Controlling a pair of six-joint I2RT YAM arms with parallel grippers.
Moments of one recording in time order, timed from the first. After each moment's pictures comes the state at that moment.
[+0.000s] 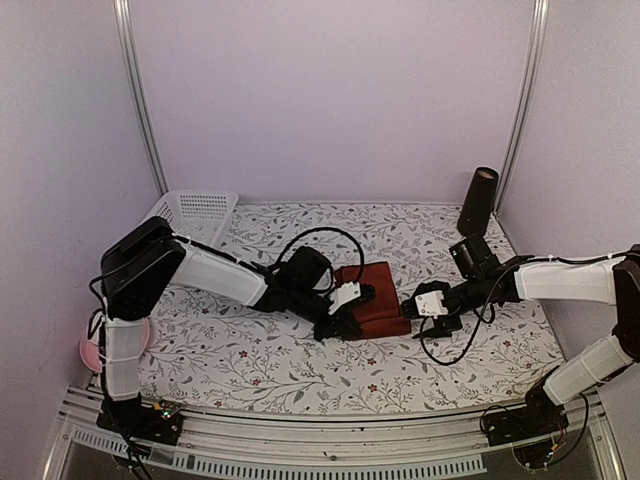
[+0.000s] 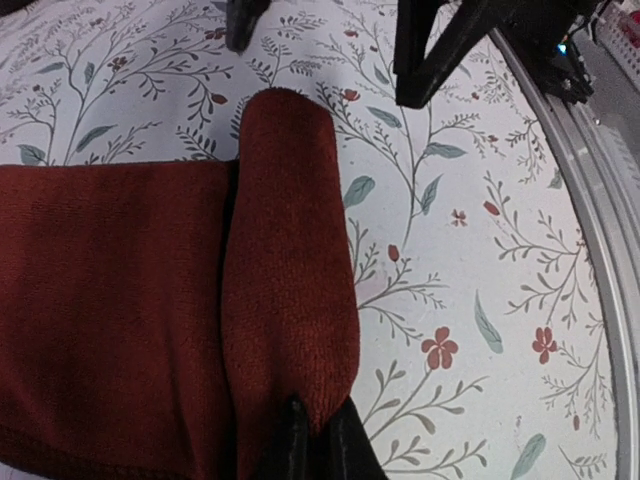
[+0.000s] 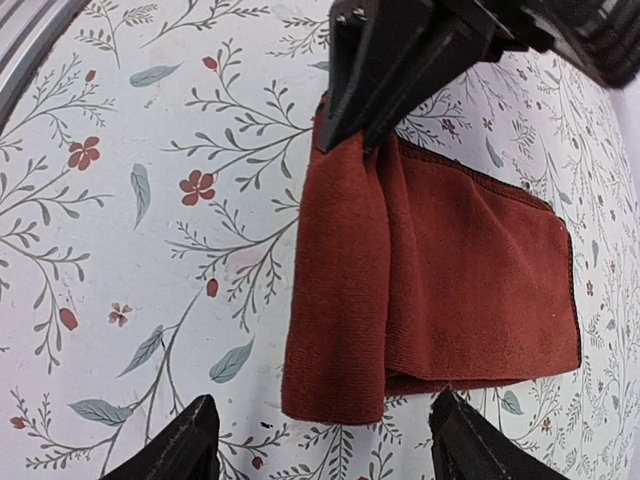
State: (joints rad) left arm -0.91 2.09 1.21 0.09 0.55 0.35; right arm 0.51 1.43 0.72 -0.30 -0.52 -1.23
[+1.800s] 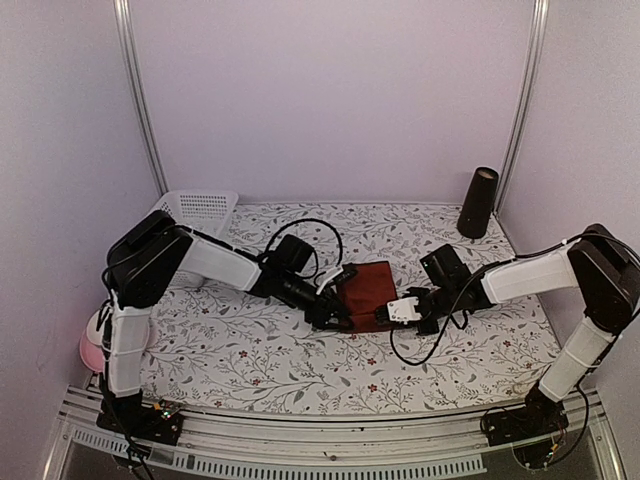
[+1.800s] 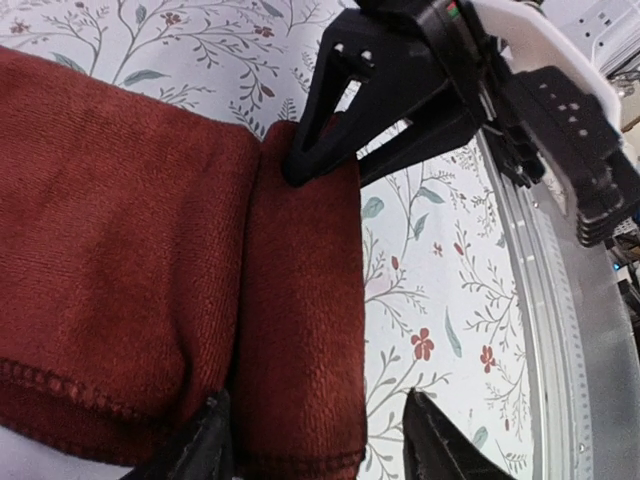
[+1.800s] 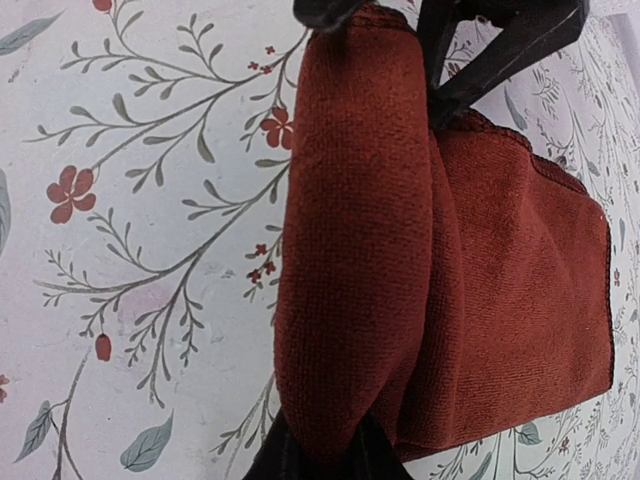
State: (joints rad) left arm -0.76 2.17 1.28 0.08 0.85 0.09; right arm 0.62 1.66 0.76 -0.08 -0.33 -1.11
